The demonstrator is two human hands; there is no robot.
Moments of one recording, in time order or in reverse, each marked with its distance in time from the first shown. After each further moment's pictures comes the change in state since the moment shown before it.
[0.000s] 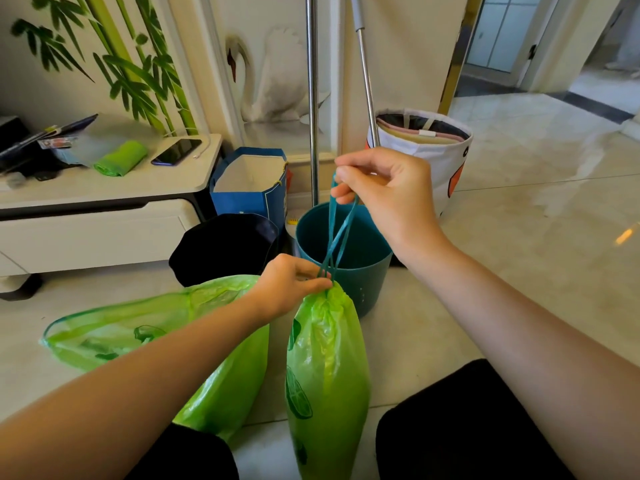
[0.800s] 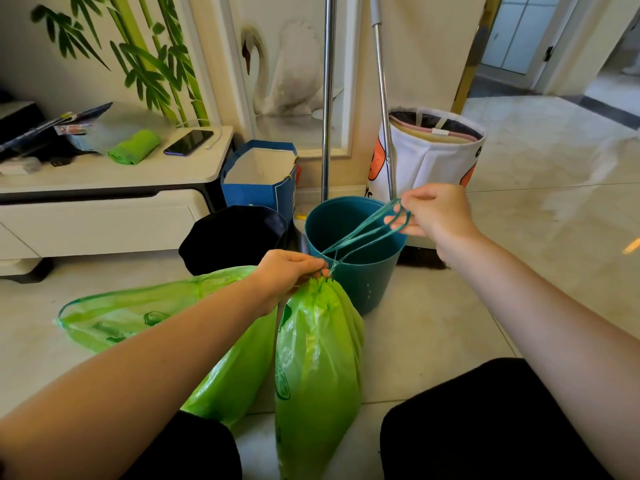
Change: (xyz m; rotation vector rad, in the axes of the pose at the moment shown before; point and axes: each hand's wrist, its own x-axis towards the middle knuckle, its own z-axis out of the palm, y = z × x) left_hand -0.001 -0.007 -0.007 -0.577 0.083 -0.385; right_hand 0.010 0.044 -0.036 -0.143 0.156 0.585
